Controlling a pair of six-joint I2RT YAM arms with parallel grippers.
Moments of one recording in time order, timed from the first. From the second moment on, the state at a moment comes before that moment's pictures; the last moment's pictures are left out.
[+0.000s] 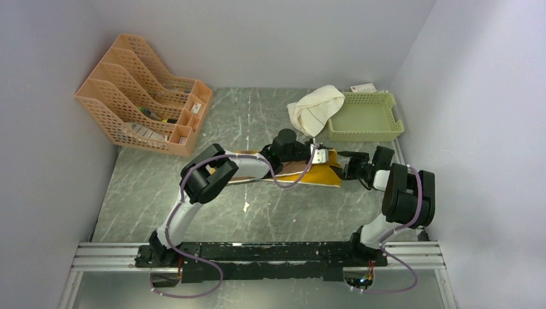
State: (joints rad) left arm -0.93 2.26 1.43 0.80 0.54 0.58; right arm -0.29 1.60 0.50 0.26 -0.66 1.51
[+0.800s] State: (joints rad) left arm -0.96 2.26 1.35 0.81 0.54 0.55; right arm -0.30 1.79 0.56 0.60 -0.72 1.61
